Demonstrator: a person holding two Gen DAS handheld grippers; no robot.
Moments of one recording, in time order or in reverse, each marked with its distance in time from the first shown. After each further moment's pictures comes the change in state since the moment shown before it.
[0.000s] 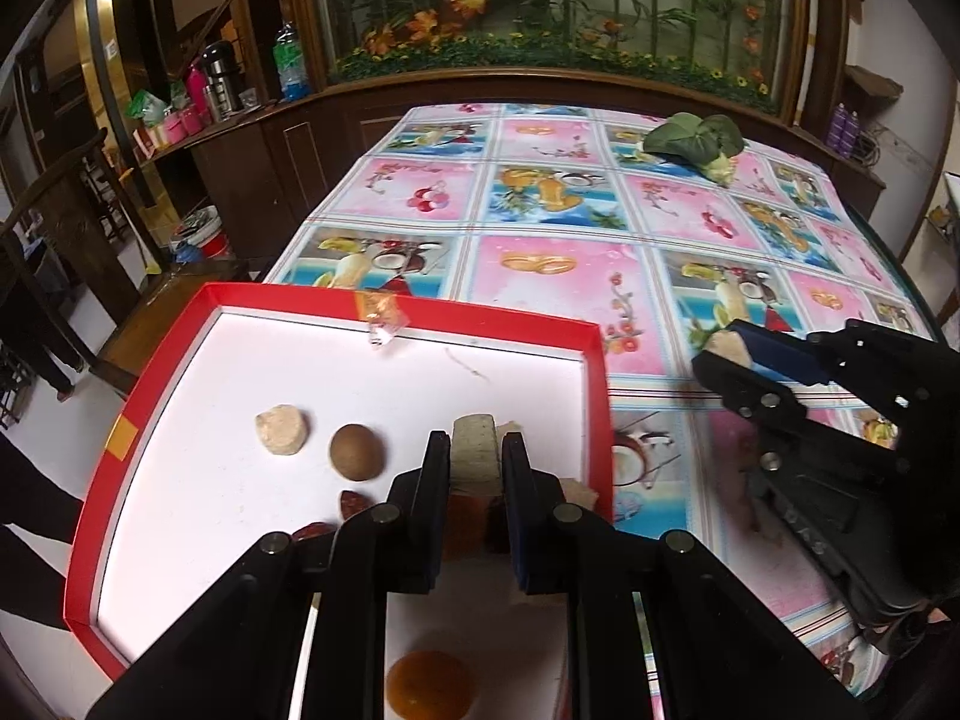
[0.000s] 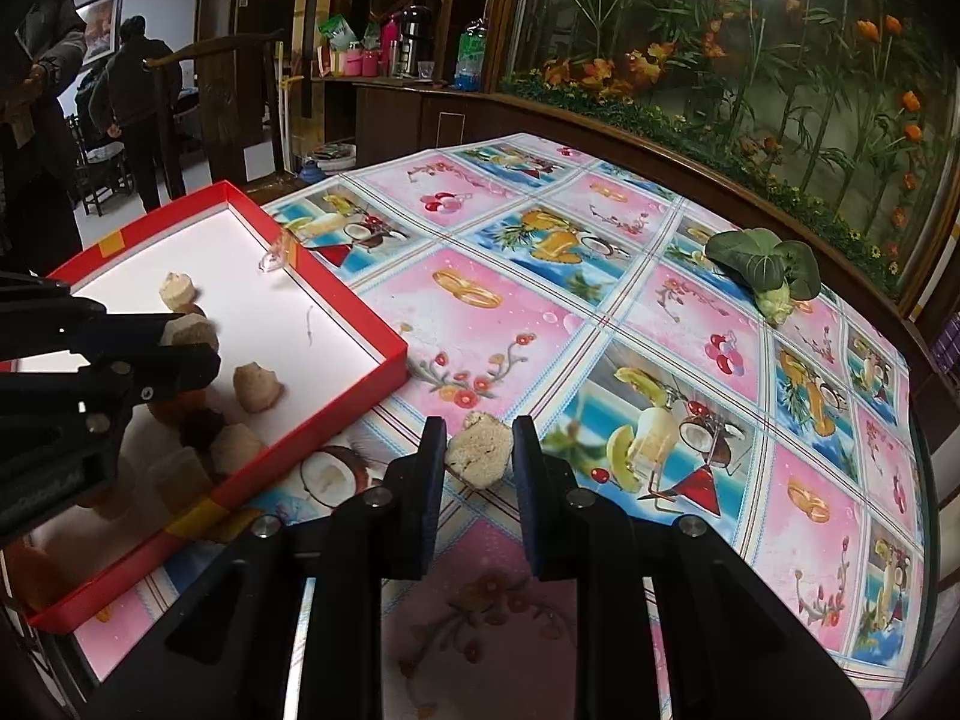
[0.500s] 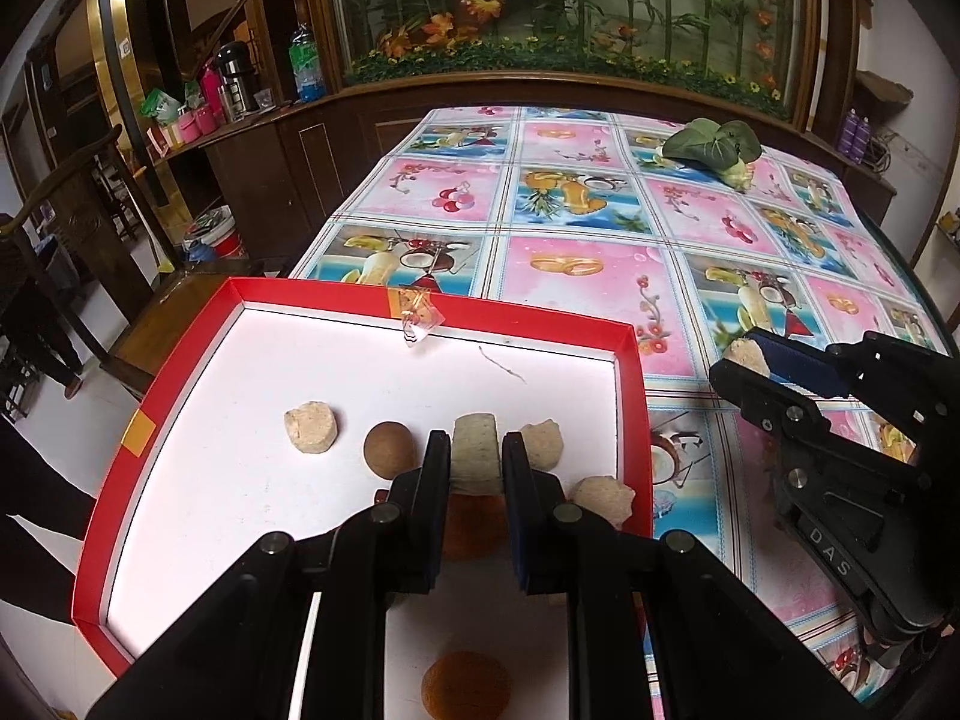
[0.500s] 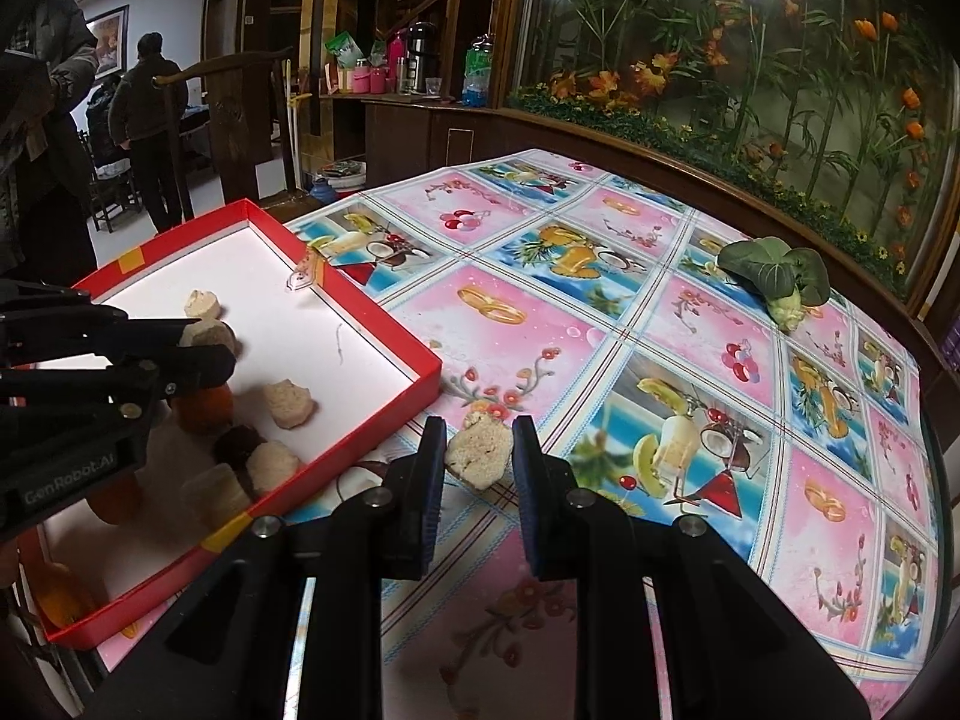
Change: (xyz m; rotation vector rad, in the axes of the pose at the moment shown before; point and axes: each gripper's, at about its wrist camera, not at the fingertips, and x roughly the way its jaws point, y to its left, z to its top) left arm 0.001 0.012 -0.002 -0.010 -0.012 0.019; right arm -0.005 0.011 0.000 0.019 -0.037 0.030
